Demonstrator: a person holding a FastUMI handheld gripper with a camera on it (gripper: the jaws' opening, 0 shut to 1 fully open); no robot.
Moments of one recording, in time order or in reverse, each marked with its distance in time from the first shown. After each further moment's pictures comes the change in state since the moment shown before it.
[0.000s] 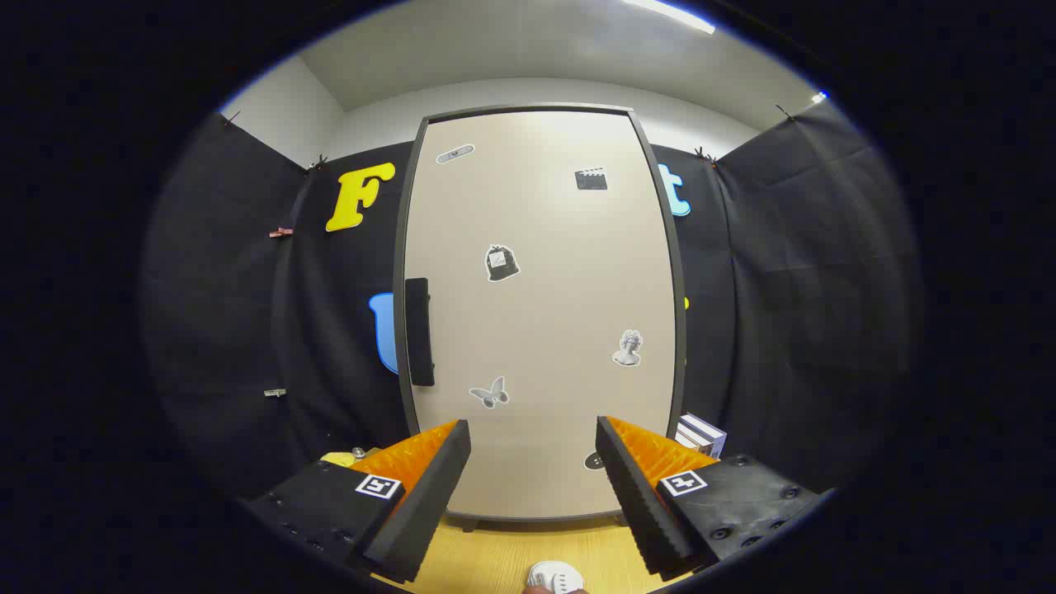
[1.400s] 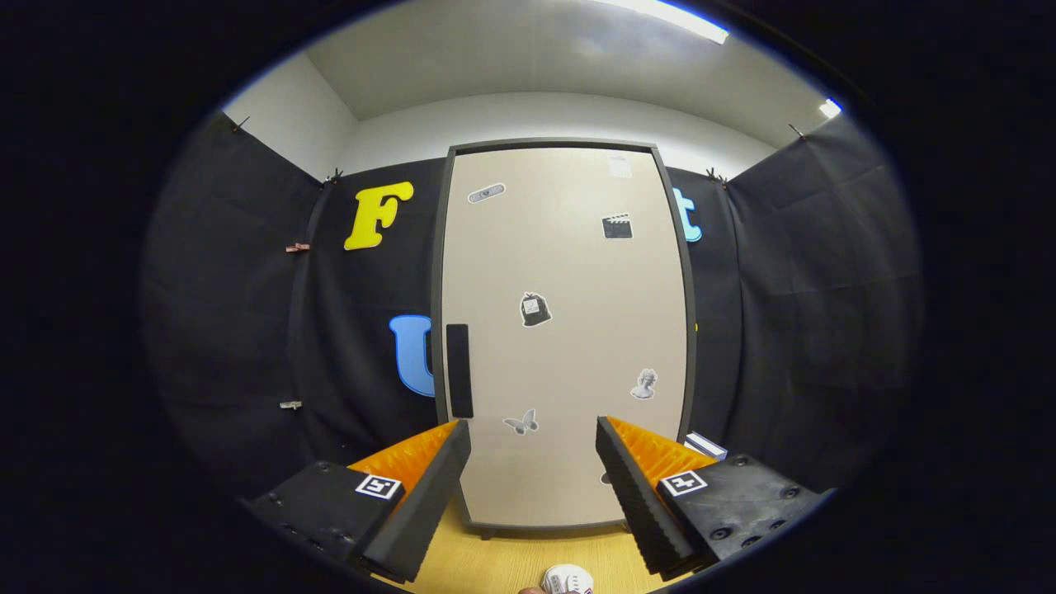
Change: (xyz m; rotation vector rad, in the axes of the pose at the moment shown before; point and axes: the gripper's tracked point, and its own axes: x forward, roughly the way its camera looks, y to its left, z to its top) arm -0.017 0.042 0.058 -0.019 -0.055 0.037
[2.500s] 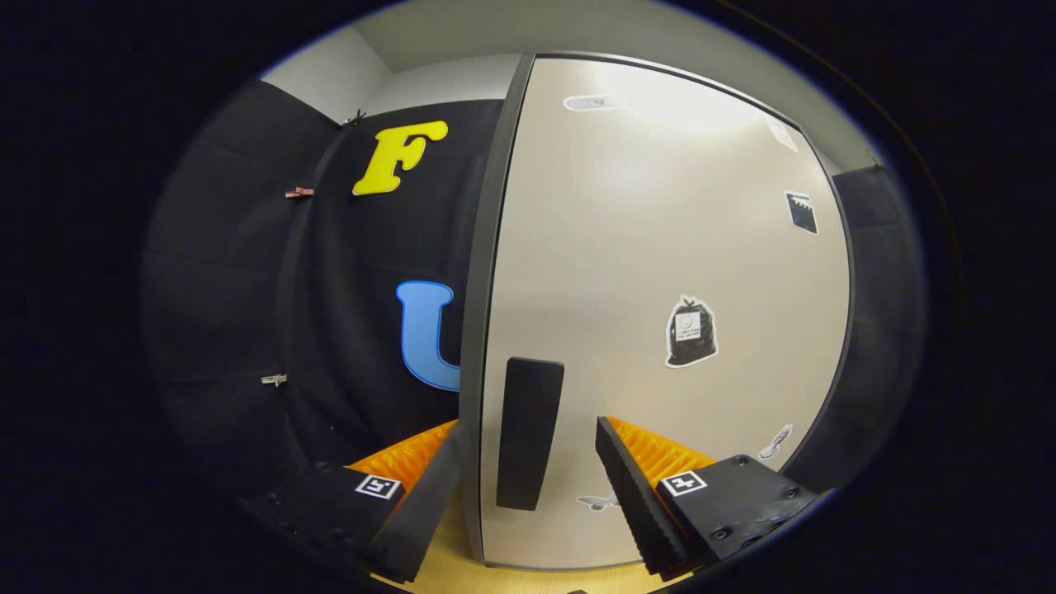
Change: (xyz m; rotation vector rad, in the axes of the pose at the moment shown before) arm 0.187 0.093 -0.038 -0.106 0.176 0.058
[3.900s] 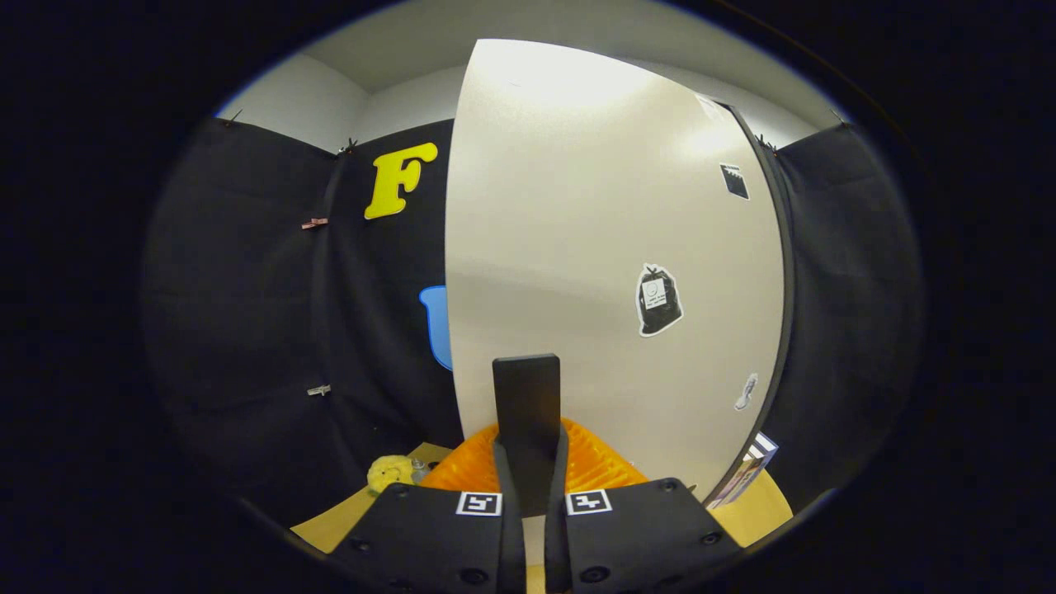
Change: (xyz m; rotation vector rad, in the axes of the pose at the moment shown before) arm -0.110 -0.023 0.008 0.119 0.001 0.069
